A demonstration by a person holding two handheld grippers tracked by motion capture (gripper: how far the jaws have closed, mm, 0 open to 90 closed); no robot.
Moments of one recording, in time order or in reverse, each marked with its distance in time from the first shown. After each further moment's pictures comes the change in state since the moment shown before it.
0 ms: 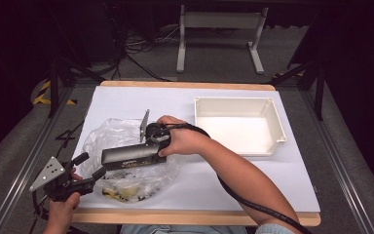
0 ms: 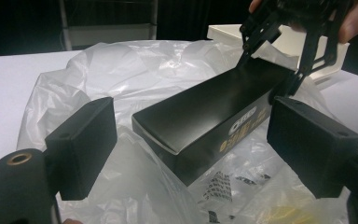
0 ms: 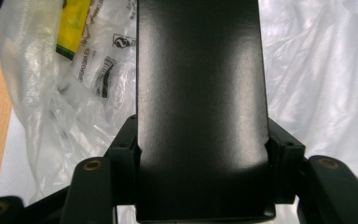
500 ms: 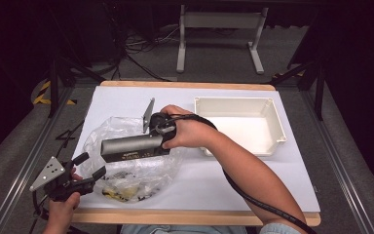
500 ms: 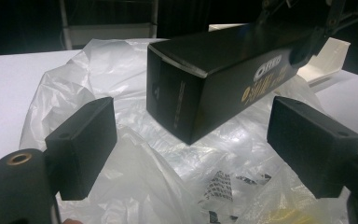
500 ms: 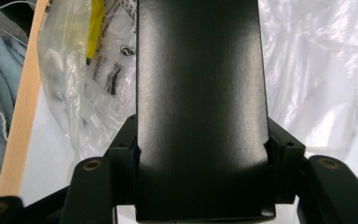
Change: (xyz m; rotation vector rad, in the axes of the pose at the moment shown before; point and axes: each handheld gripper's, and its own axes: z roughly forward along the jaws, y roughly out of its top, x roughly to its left) left arm 0.000 0.000 0.001 -0.002 0.000 -0.003; right arm 0.002 0.001 -0.044 -0.026 -0.037 -0.006
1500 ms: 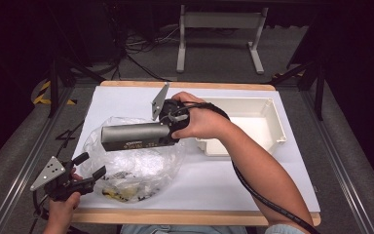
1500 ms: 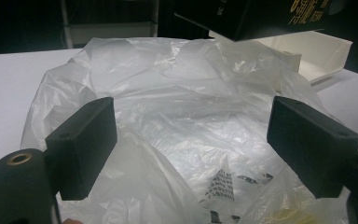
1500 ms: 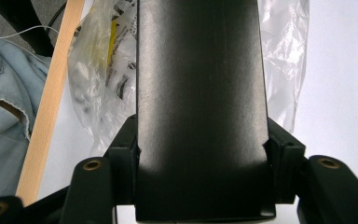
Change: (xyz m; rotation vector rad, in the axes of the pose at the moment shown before) left arm 0.000 0.000 0.000 0.007 0.006 0.000; right arm 0.003 -0.011 -0.056 -0.101 -0.039 -0.022
